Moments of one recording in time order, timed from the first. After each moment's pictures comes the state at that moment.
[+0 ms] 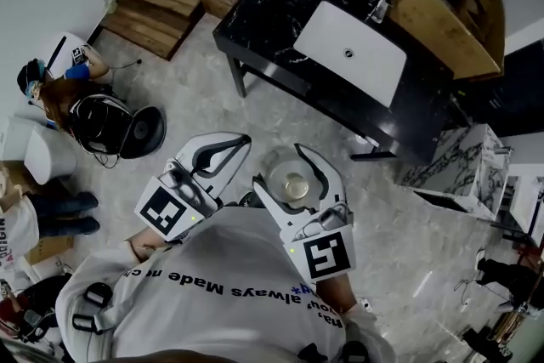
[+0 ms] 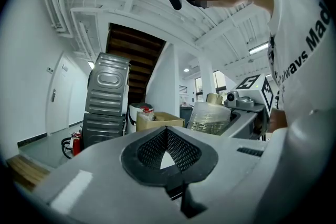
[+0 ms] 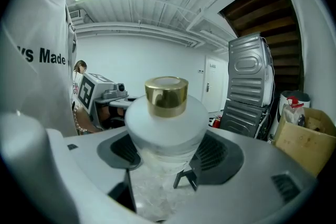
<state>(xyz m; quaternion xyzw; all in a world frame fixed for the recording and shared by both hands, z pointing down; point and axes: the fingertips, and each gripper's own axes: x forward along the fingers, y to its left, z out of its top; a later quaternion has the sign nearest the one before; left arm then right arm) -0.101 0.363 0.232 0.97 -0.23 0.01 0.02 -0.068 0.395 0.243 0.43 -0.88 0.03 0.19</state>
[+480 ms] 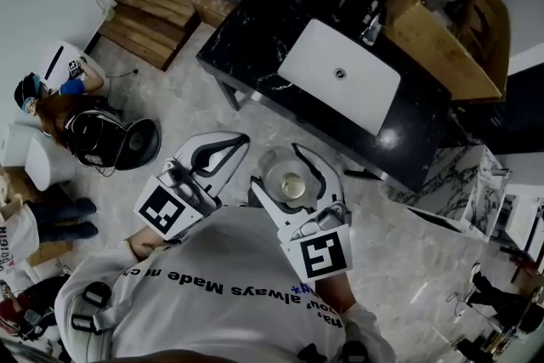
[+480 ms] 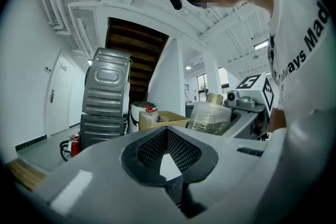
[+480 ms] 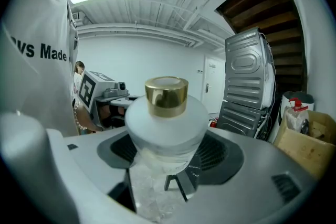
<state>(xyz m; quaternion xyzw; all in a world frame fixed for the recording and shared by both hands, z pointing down) -0.026 0.267 0.225 0.97 -0.24 0.02 0.02 0.005 0.298 0.235 0.43 -0.89 0.03 0.18</state>
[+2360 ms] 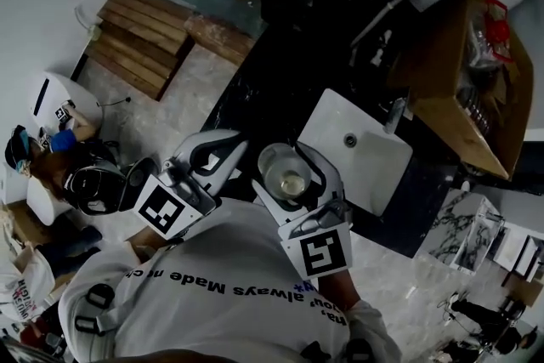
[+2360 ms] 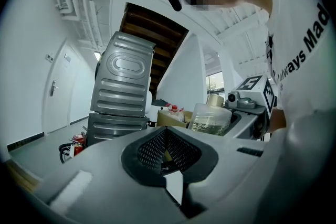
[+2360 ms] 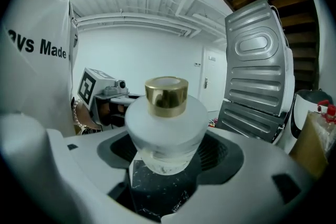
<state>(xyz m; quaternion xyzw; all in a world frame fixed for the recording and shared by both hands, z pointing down) -0.039 -0.070 0.248 0.97 -0.24 0.01 0.05 -0.006 -0.039 0.260 0.42 -0.88 0.04 0.21</state>
